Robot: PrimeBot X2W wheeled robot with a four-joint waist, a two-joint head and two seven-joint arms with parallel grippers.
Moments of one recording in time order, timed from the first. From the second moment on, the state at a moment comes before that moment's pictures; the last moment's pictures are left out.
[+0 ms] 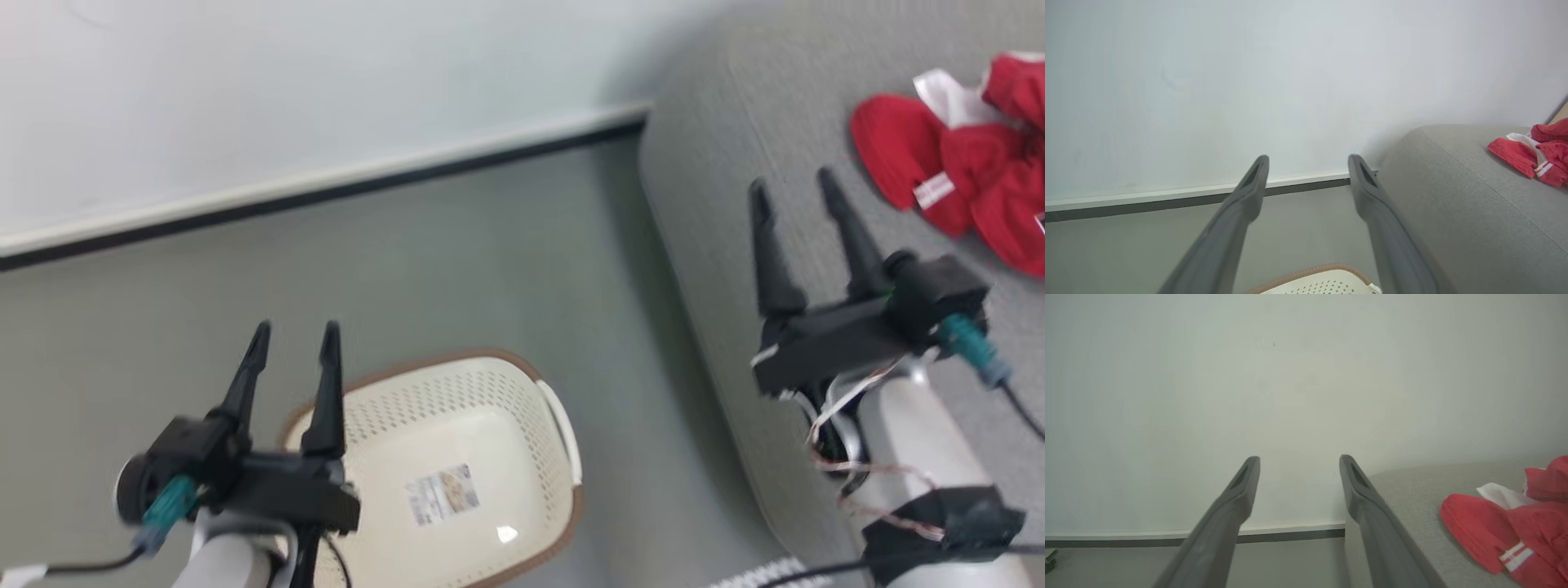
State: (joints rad) left arm -0.41 0.25 -0.41 0.09 -0.45 0.25 -0.26; right arm -0.57 -0.20 0.28 0.30 0.24 0.13 -0.26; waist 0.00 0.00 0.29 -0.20
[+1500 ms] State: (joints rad) left arm 0.20 0.11 -0.05 -0.09 -0.19 0.05 -0.26; right arm -0.02 -0.14 0.29 0.12 0.16 0.13 -0.26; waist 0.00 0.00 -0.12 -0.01
